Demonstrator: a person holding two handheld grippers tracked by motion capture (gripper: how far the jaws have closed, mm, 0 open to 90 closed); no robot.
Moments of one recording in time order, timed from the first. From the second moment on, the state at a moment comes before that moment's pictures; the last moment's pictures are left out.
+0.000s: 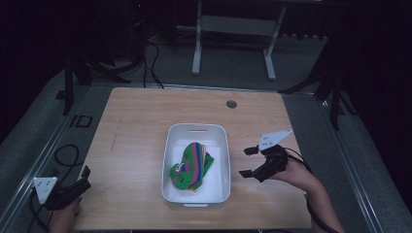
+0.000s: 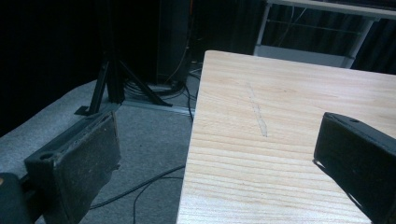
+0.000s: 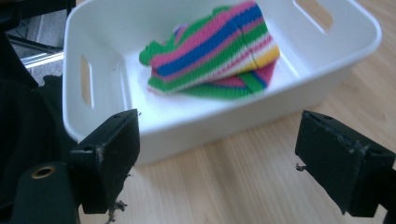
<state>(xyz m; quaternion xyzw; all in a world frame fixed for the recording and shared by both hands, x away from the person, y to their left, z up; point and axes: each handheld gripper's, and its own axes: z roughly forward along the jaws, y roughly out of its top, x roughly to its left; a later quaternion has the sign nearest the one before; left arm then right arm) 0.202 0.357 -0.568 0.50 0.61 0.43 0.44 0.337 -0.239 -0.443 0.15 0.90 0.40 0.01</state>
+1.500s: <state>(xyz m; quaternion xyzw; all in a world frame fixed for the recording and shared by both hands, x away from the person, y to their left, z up) 0.202 0.357 -0.568 0.50 0.60 0.43 0.44 0.372 -0.066 -0.481 0.06 0.97 0.25 0.02</state>
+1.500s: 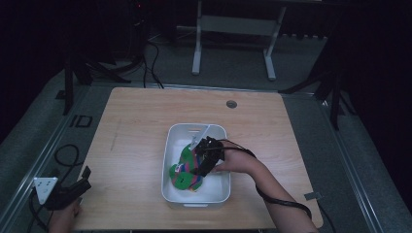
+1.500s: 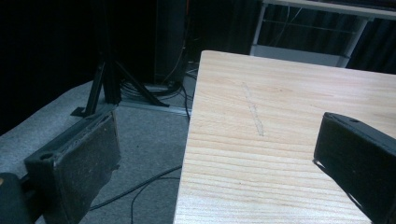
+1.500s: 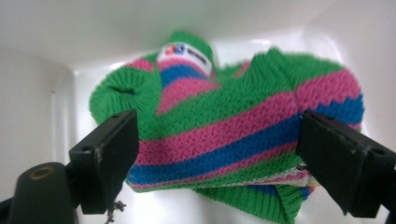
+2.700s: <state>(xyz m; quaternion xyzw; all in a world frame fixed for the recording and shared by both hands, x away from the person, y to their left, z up) 0.202 0.358 -0.568 0.50 0.61 0.43 0.44 0.353 -0.084 -0.403 0.05 0.95 0.31 0.08</state>
